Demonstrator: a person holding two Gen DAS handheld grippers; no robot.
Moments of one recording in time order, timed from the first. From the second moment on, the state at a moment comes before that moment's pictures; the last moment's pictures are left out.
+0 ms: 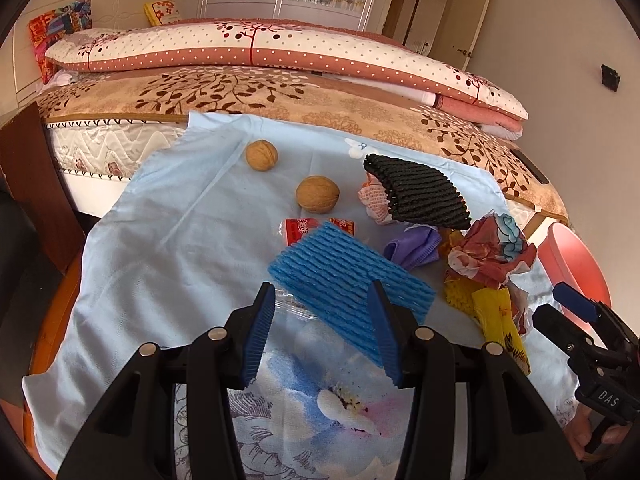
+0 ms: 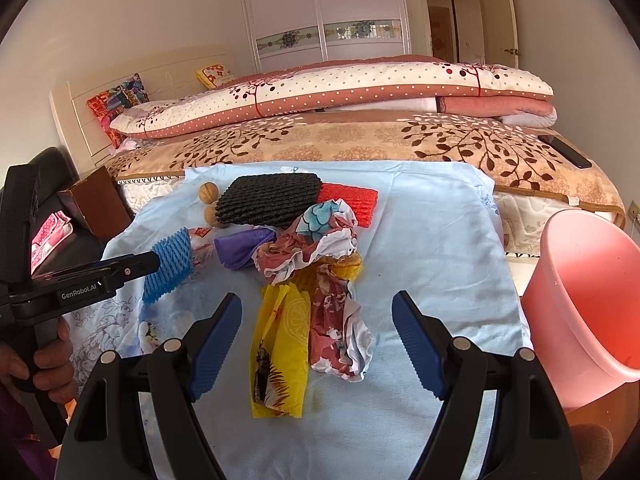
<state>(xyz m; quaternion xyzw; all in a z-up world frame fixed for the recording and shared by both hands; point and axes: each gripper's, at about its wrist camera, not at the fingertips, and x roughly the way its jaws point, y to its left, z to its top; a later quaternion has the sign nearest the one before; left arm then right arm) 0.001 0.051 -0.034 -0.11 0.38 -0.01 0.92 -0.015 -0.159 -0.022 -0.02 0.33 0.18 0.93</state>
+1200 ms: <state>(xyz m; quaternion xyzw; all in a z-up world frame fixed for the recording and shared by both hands) -0.010 0.031 0.003 -0.10 0.33 -0.05 0.94 0.052 -0.170 -0.028 0.08 0.40 0.20 0.89</state>
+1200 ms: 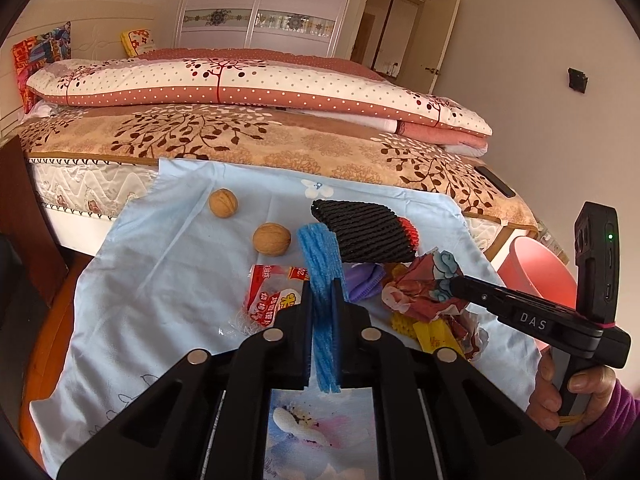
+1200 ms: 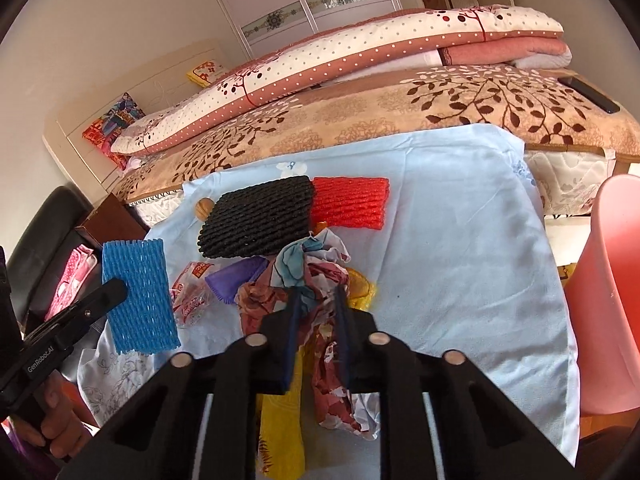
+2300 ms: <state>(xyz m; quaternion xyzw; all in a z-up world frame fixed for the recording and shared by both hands) 0.029 -0.163 0.052 -0.03 0.29 -0.25 0.92 -0.010 -0.374 0.036 0.16 0.28 0.01 0.95</state>
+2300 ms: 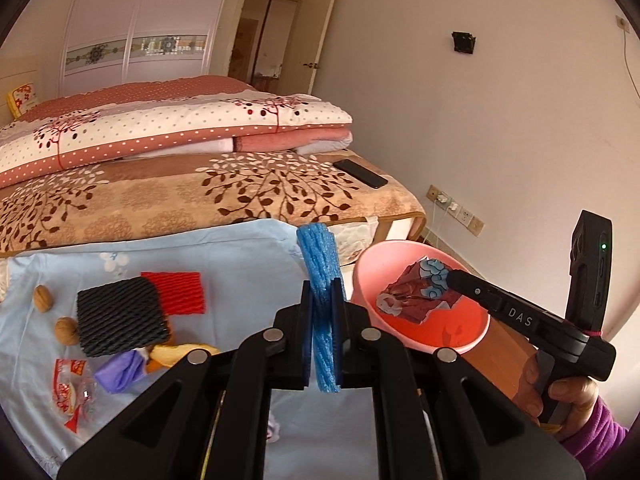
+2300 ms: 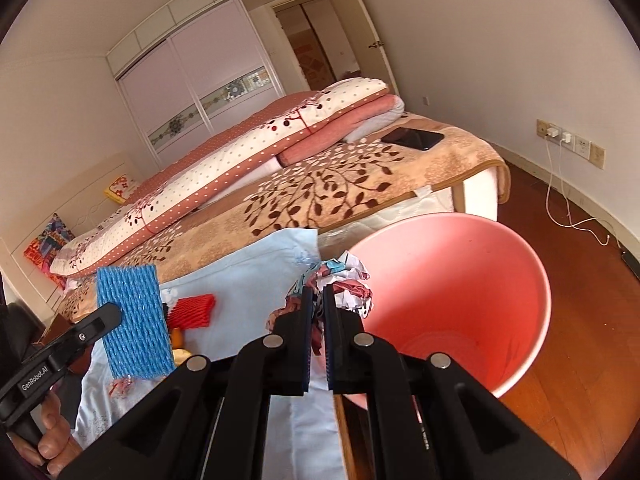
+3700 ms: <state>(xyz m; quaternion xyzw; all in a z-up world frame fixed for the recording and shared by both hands) 0.060 -0.266 0.019 0.01 0.35 -0.30 0.89 -0.027 -0.428 0.004 0.18 0.30 -0.05 0.94</state>
